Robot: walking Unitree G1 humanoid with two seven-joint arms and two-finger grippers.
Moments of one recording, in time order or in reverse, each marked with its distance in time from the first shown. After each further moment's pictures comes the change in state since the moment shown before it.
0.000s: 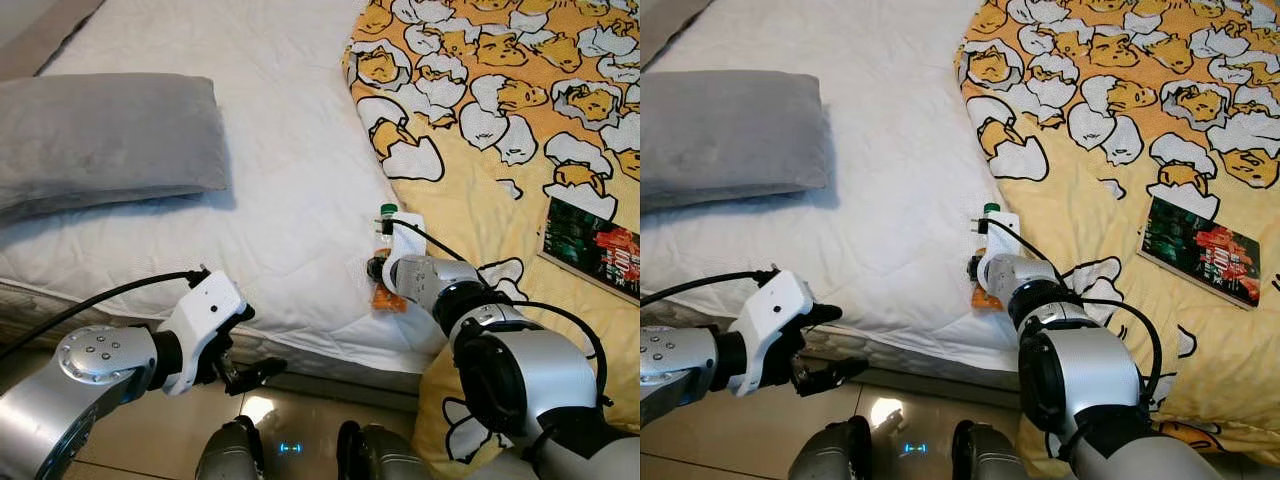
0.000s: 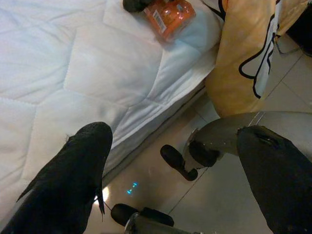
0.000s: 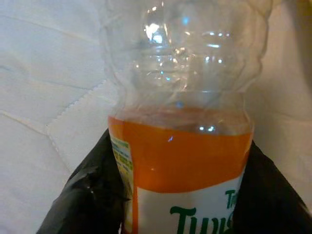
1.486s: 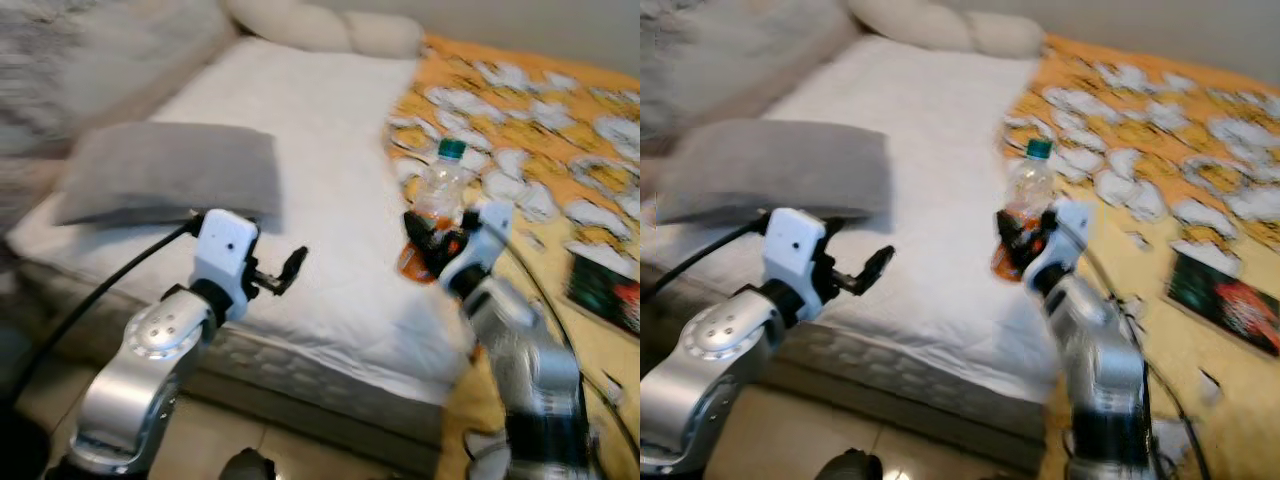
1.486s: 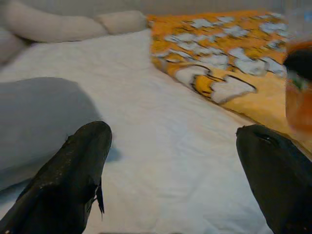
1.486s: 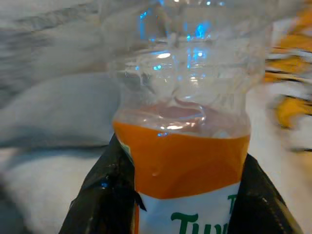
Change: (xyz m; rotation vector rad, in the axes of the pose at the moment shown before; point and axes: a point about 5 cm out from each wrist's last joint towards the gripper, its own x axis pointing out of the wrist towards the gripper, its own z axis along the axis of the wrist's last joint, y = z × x) left arm 0.038 0.018 0.050 -0.082 -0.462 0.470; right arm -0.096 -0.036 -0.008 0.020 -0.680 0.403
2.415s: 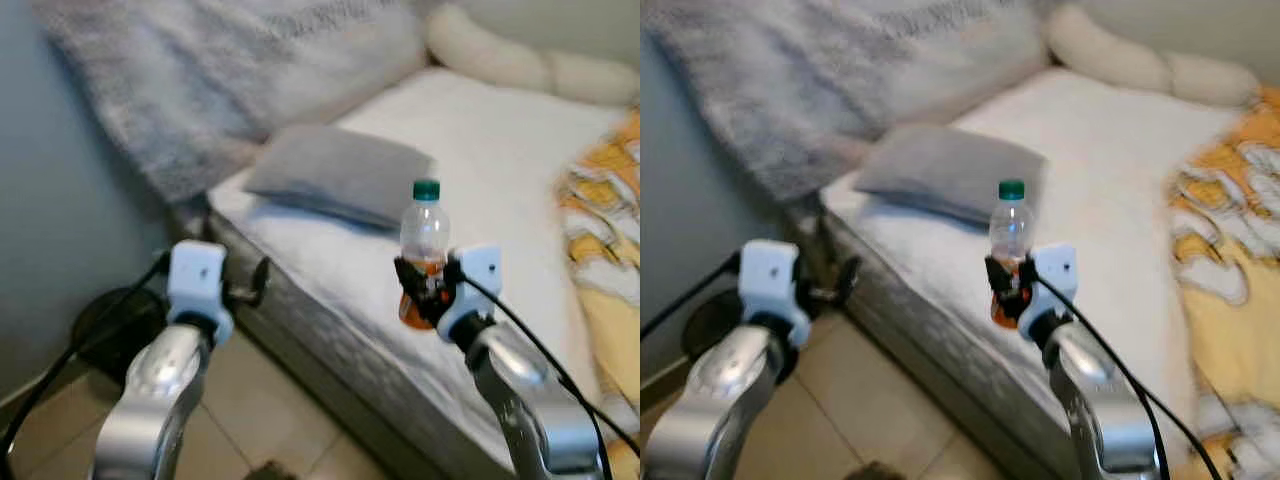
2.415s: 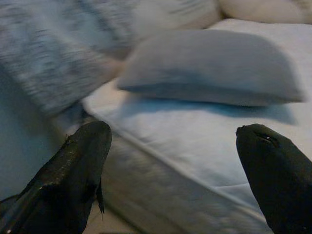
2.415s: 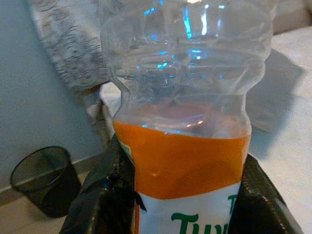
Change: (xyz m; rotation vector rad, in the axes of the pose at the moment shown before) left arm -0.019 0.012 -0.045 -0.128 0.060 0.327; right arm -0.035 0.015 -0.022 -0.185 0.113 0.005
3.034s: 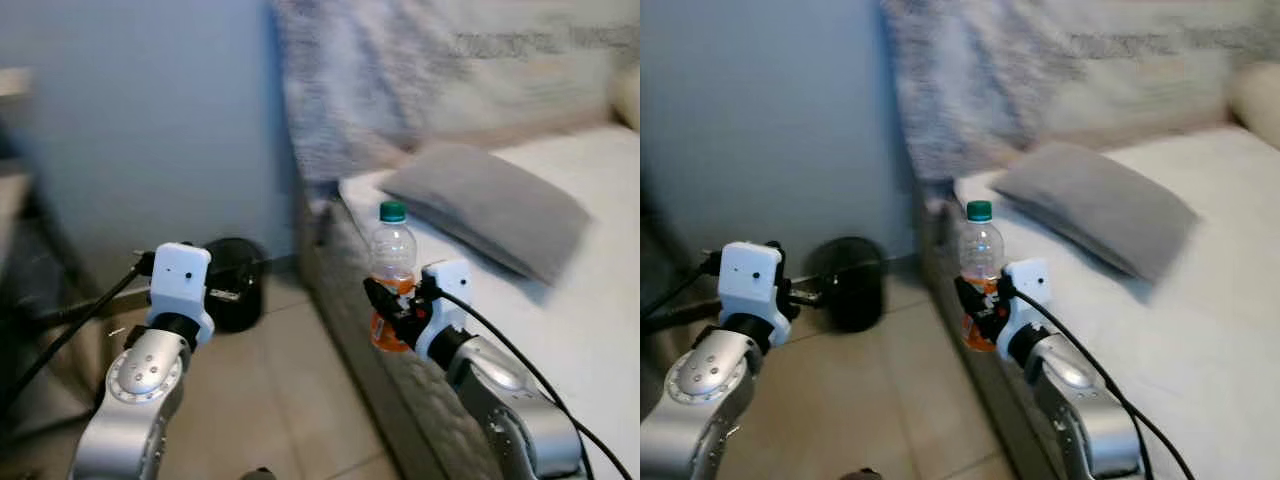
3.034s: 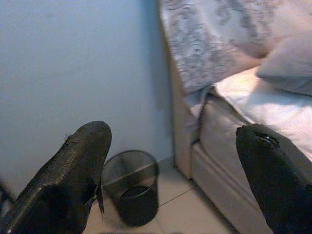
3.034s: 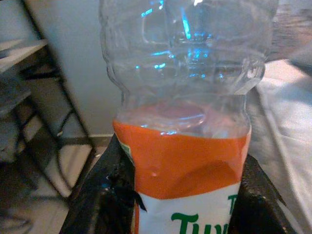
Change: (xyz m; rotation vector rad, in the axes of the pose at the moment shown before) left arm -0.007 0.008 0.005 0.095 -0.035 0.019; right arm 0.001 0.015 -0.018 0.081 0.073 0.136
